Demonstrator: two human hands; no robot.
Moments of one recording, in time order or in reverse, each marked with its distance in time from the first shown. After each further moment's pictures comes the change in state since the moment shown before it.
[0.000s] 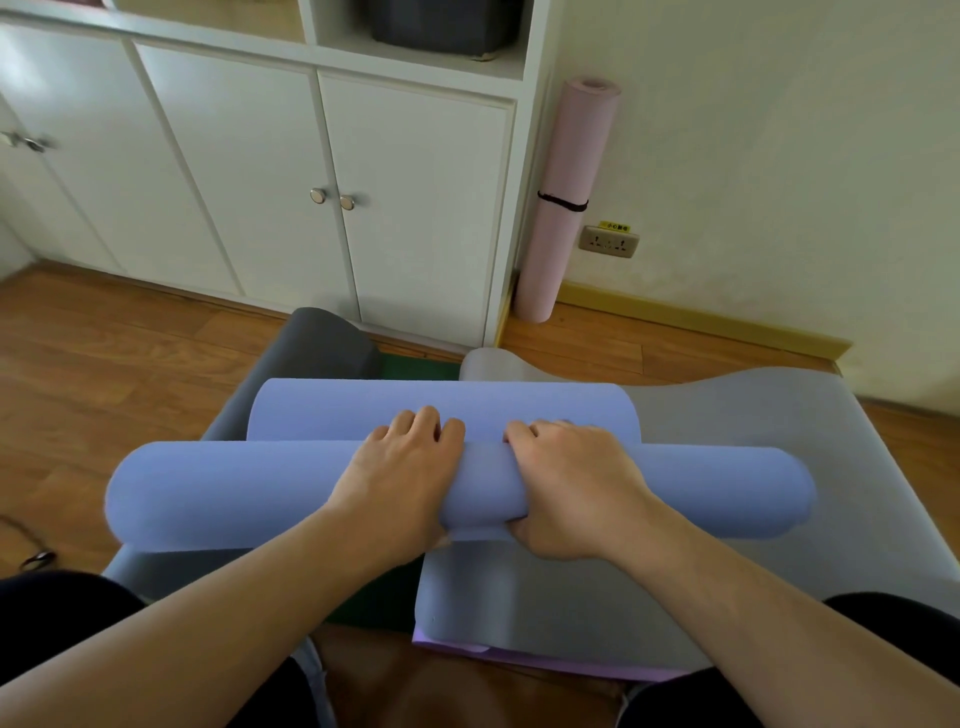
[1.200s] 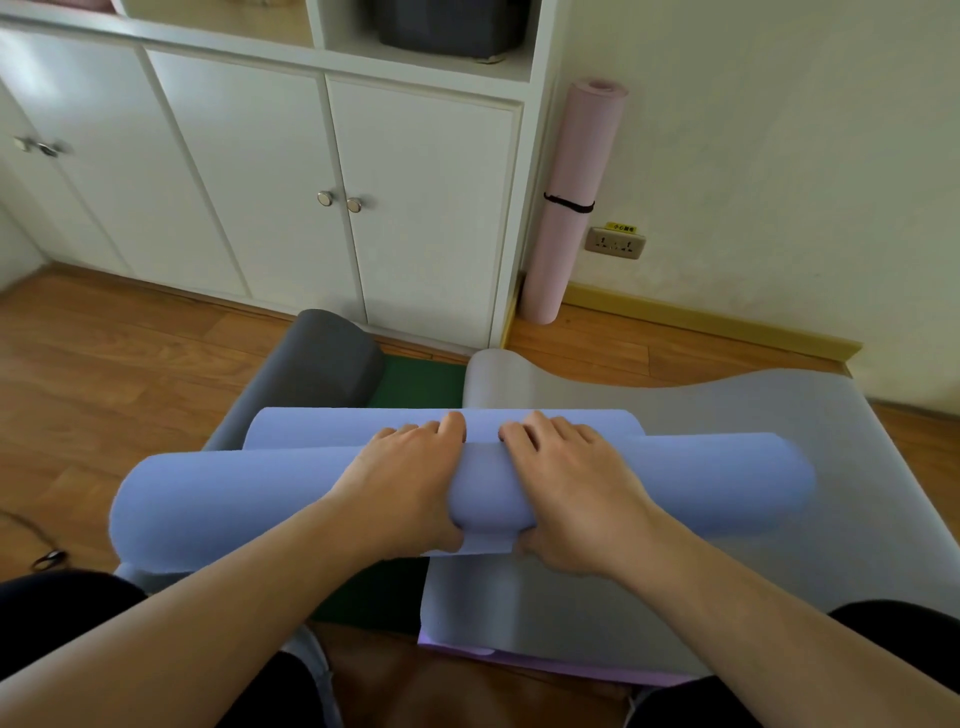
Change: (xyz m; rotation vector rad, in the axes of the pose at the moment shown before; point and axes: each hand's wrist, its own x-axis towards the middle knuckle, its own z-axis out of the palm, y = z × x) left_hand 0.004 -0.004 -0.006 -0.161 -0.075 -0.040; right_hand -0.003 -0.003 0.003 -0.021 -0.047 -0.042
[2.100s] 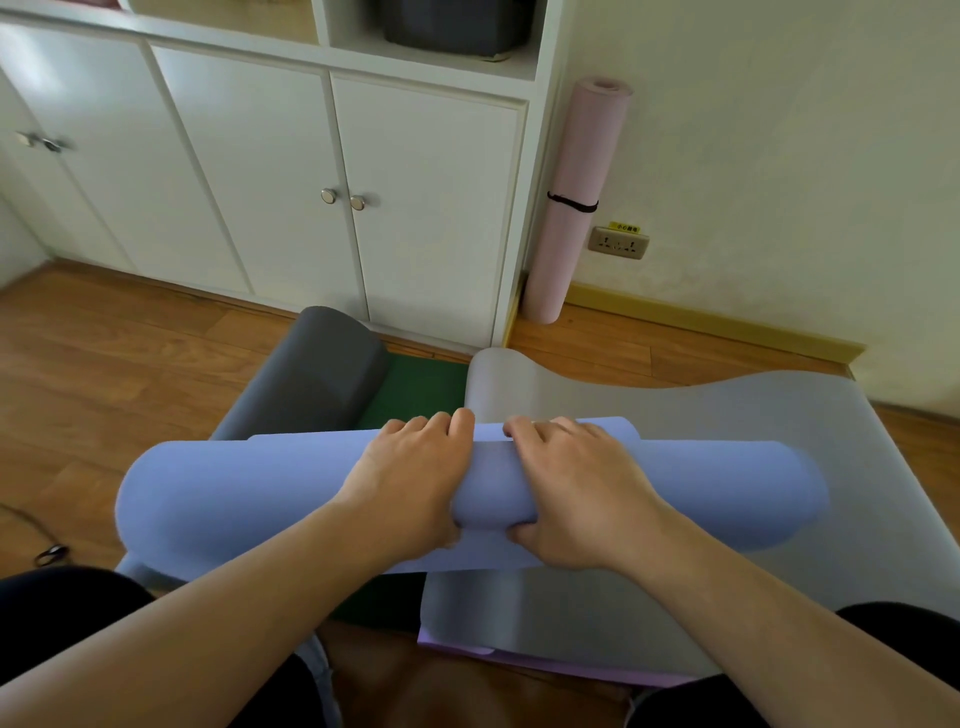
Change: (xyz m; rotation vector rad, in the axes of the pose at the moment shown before) left_hand -0.002 0.005 0.001 0.110 0.092 0.025; right_hand 0.001 0.001 -0.003 0.059 0.015 0.009
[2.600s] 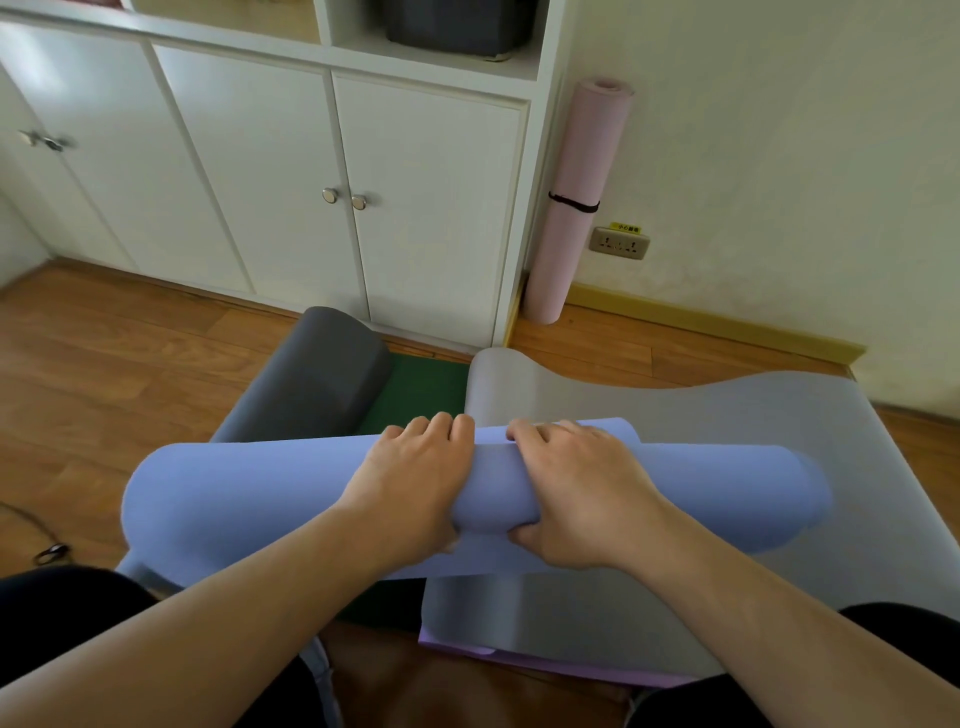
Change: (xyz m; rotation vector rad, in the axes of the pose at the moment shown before) left_hand -0.002 0.001 0.002 0.038 -0.034 0.003; right_hand 0.001 0.000 -0.002 0.000 -0.020 0.006
